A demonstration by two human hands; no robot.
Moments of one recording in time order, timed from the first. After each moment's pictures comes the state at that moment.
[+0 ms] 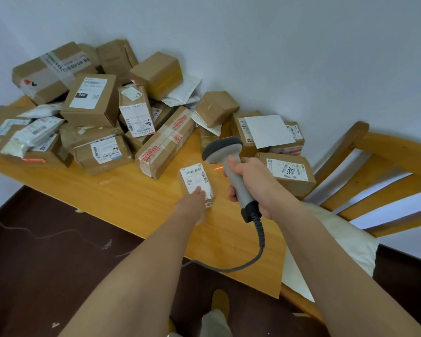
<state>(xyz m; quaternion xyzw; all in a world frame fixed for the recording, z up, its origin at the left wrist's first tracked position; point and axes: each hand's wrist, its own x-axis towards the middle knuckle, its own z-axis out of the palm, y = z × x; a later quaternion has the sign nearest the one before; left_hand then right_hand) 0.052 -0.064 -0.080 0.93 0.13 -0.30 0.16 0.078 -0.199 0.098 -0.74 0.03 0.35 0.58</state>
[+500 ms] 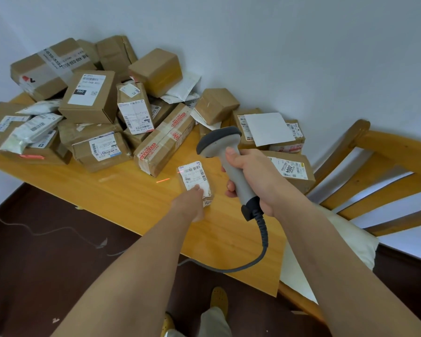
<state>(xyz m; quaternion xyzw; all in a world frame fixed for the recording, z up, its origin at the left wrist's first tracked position) 0.051 -0.064 -0.076 0.94 0.14 -0.28 0.16 0.076 -0.202 0.116 -0.73 0.01 0.35 0.59</state>
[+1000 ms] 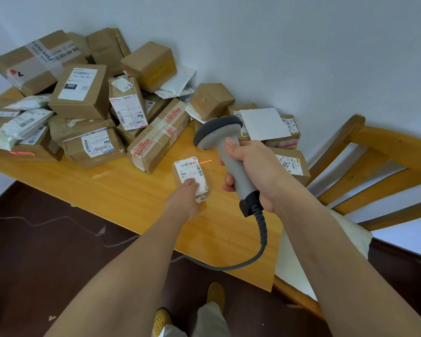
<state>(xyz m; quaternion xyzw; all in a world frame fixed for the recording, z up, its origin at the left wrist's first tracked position) 0.043 -0.066 -0.081 0.94 0.17 -0.16 0.24 0.075 -0.208 0.129 -0.72 0.03 0.34 0.60</state>
